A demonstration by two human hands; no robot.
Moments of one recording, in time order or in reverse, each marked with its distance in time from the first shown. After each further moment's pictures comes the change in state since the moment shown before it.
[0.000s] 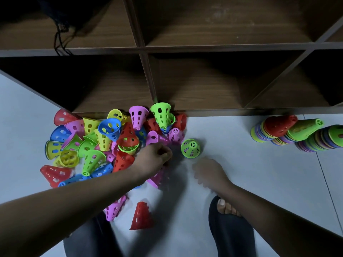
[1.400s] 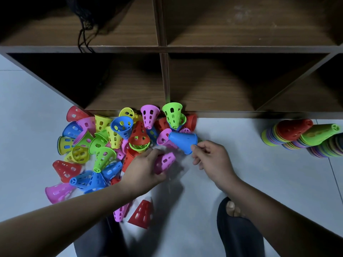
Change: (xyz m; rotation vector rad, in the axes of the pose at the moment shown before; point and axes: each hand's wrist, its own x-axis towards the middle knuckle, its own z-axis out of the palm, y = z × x) left_hand -0.034 -0.056 -0.025 0.435 0.100 0.302; right_hand -0.020 -0.068 0.015 0.205 0.122 -0.320
